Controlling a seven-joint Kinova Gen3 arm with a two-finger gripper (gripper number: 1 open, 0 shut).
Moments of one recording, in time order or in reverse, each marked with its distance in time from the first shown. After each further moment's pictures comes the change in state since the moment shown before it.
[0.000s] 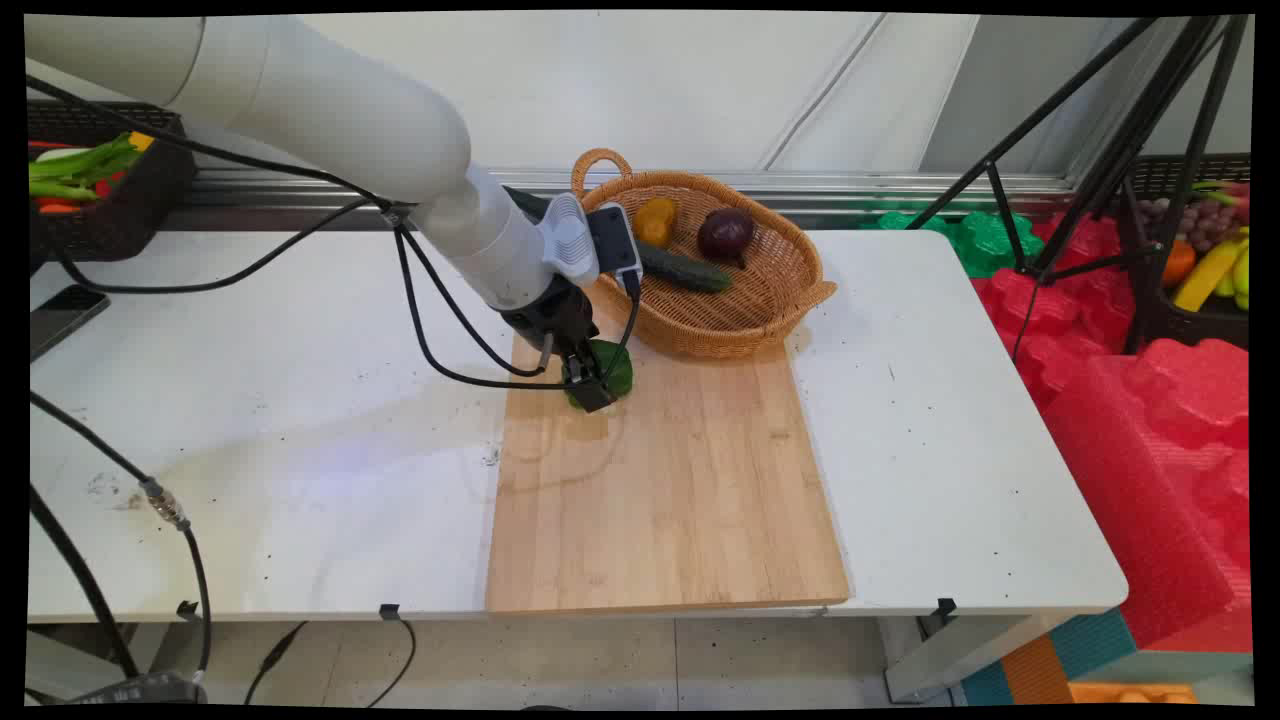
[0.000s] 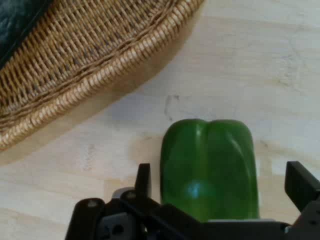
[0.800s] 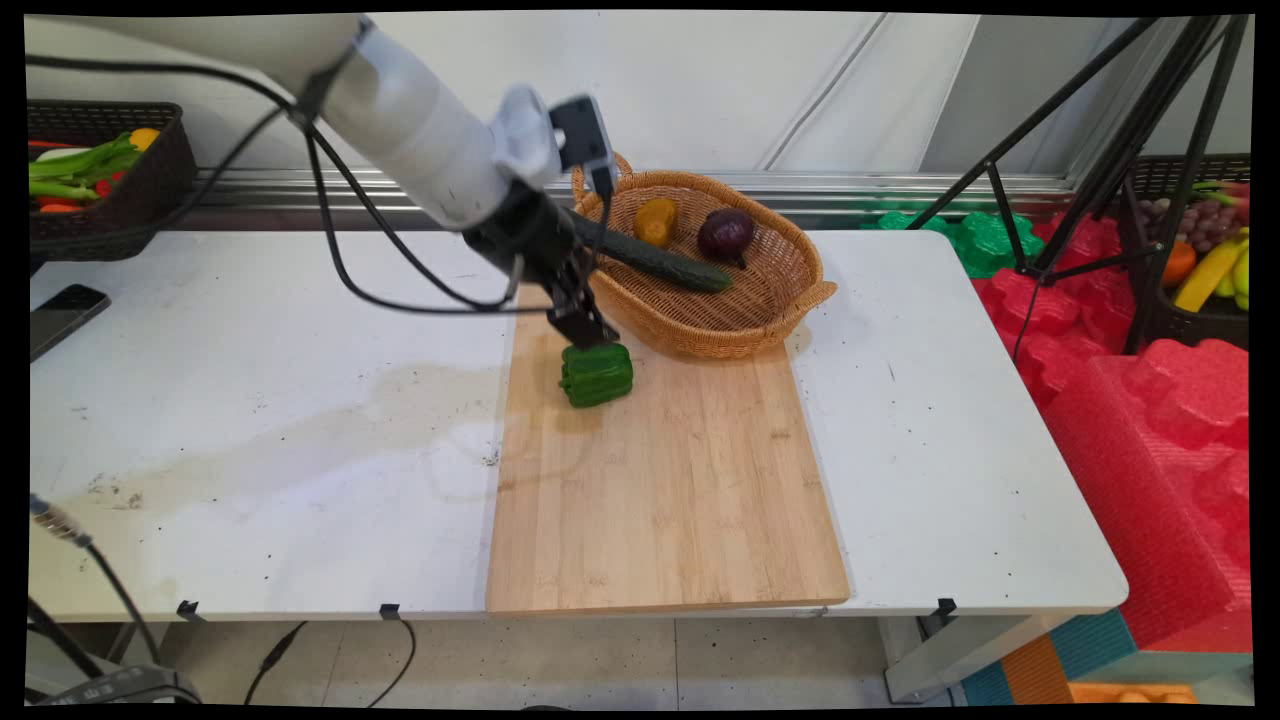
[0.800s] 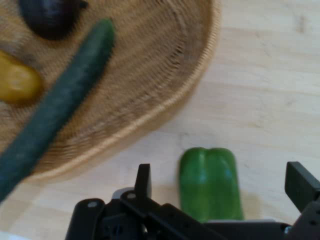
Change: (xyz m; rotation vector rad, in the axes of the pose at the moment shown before) arm 0.009 -0.011 -0.106 0.017 0.130 -0.006
